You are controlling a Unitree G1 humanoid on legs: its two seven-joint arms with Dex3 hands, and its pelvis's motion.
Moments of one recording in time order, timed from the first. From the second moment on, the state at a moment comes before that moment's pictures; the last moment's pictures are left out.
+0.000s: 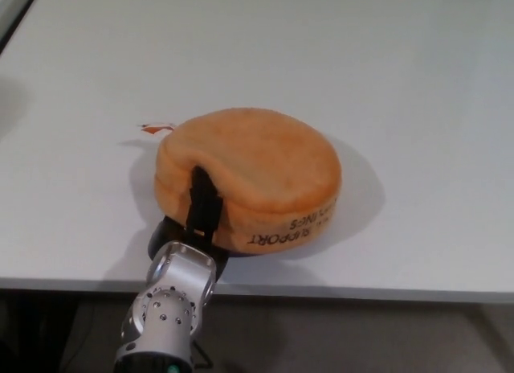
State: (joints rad) left_arm -0.45 -0.19 0.19 0.43 -0.94 0.22 0.66; right_arm 0.54 -0.33 -0.27 0.42 0.24 -0.75 0.59
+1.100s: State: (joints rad) left_arm -0.45 -0.19 0.05 0.48 -1.04 0.24 0.71; right_arm 0.58 -0.33 -0.26 0.34 0.24 -0.68 0.59
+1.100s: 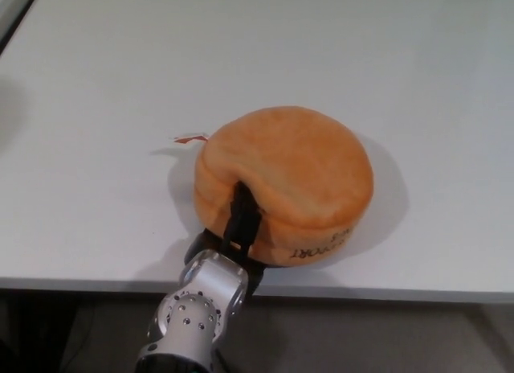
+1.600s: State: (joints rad) left_arm -0.44 -0.19 -0.03 0.48 -1.07 0.24 0.62; right_arm 0.58 -0.33 -0.26 0.34 0.24 -0.67 0.59
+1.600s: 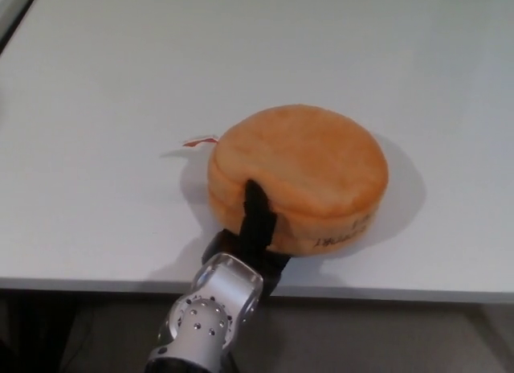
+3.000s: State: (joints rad) left_arm -0.42 -0.19 -0.19 0.26 -1.10 0.32 0.24; right_arm 0.59 -0.35 -0.26 0.32 0.25 -0.64 0.60
